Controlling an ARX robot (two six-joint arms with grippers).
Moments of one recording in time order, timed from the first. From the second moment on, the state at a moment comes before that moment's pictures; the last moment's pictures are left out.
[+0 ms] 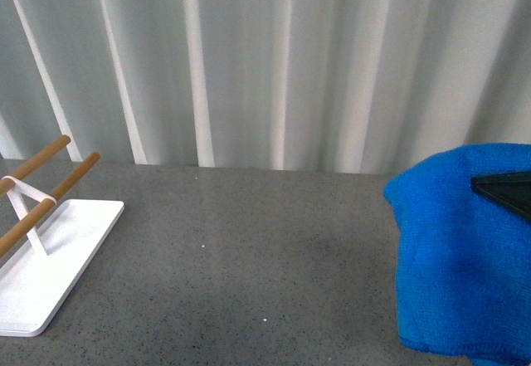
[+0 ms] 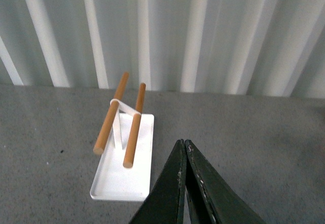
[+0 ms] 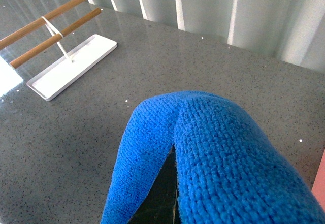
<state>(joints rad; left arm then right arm) 0.00 0.11 0.02 0.09 0.00 0.00 0.03 1.35 0.51 0.42 -0.61 -0.13</state>
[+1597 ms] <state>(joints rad) 0.00 0.00 0.02 0.00 0.00 0.00 0.16 2.27 1.11 0.20 -0.21 -0.02</state>
